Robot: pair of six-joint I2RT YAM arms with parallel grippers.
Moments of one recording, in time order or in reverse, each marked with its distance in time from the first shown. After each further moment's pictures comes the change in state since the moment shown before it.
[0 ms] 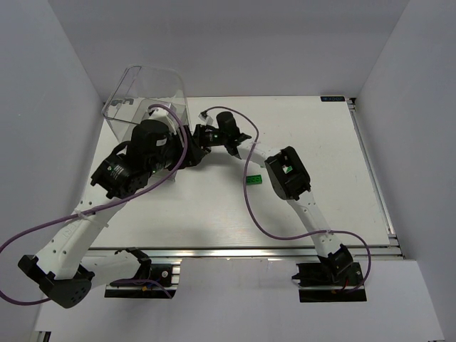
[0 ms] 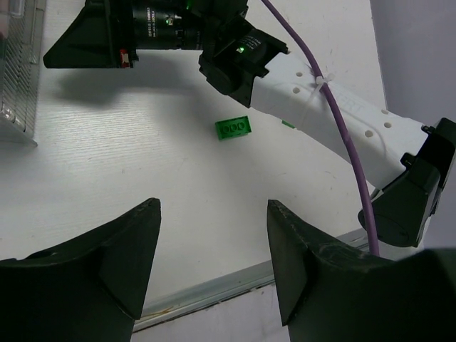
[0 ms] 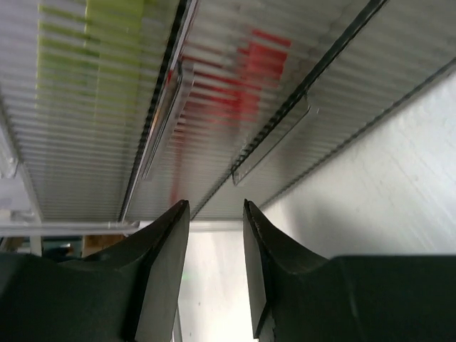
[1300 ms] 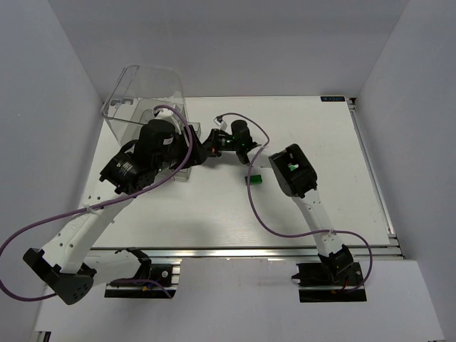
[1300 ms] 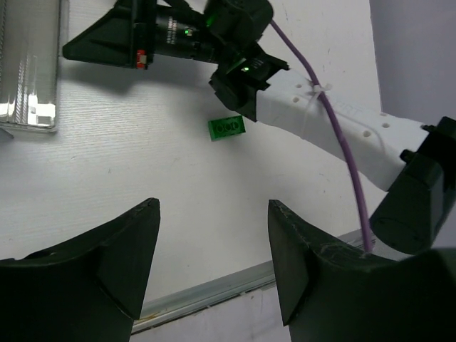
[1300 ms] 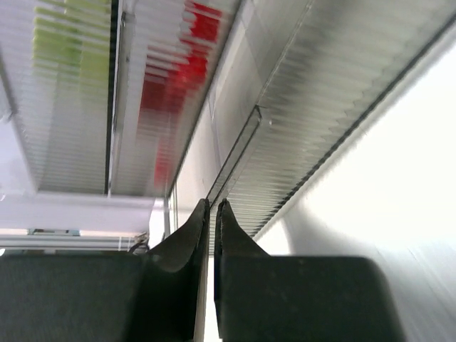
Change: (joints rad) left arm 0.000 0.030 -0.034 0.048 0.011 -0.047; right arm -0.047 -0.020 -0.229 0.328 0.050 0.130
